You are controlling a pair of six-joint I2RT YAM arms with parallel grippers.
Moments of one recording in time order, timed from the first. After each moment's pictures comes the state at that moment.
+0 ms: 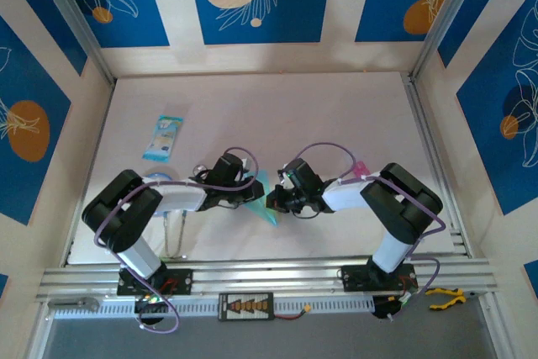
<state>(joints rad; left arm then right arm) -0.70 1.64 0.66 0.18 0.35 -0.91 0.74 1.68 0.62 0.18 -0.44 0.92</state>
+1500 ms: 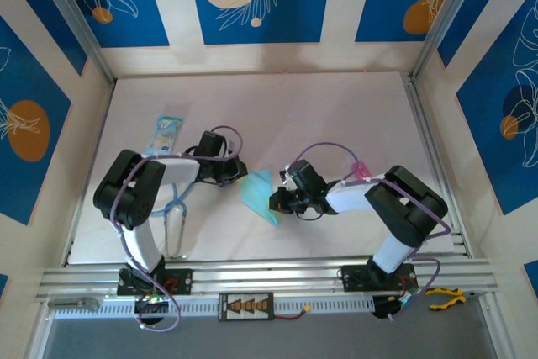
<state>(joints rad) -0.42 1.81 0.86 -0.01 0.47 -0.76 0.73 1.65 0.59 0.17 -0.44 0.84</state>
